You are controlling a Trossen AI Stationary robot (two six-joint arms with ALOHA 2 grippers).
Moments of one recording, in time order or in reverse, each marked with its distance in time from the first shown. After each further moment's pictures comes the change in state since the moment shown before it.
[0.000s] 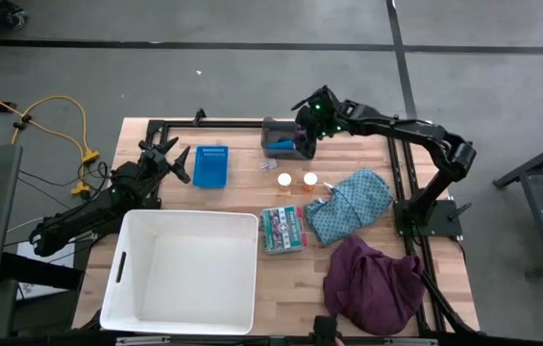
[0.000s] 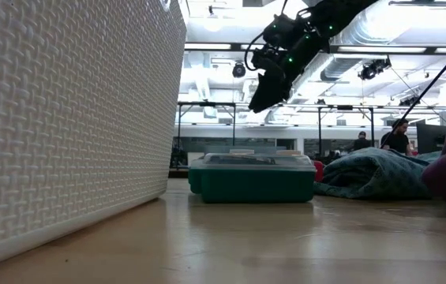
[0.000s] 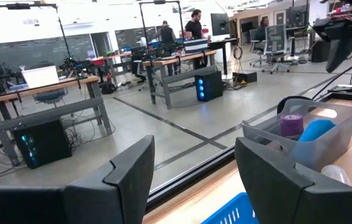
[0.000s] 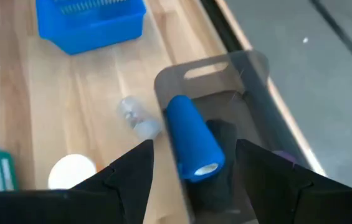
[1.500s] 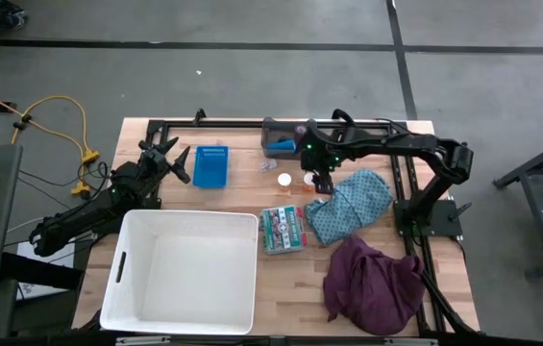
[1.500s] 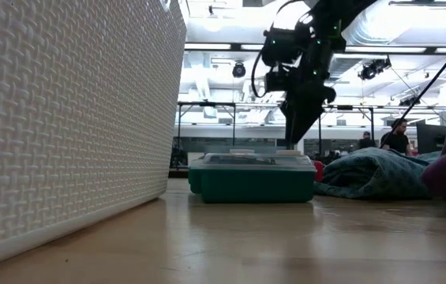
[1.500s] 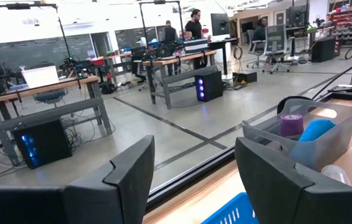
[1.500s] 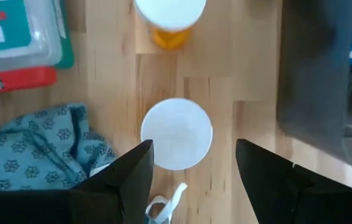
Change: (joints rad) left arm 0.000 0.000 0.000 0.000 0.000 0.000; right arm 0.187 0.002 -0.137 -0.289 0.122 -0.181
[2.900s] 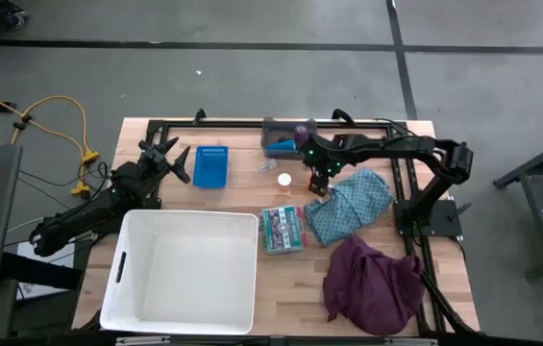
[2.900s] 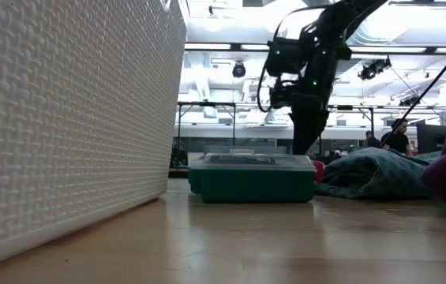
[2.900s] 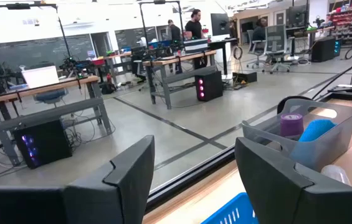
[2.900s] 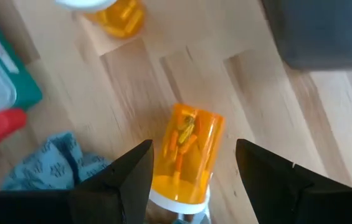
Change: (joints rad) left arm 0.000 0.000 0.000 0.000 0.000 0.000; right arm 0.010 0.000 -0.084 0.059 0.046 0.435
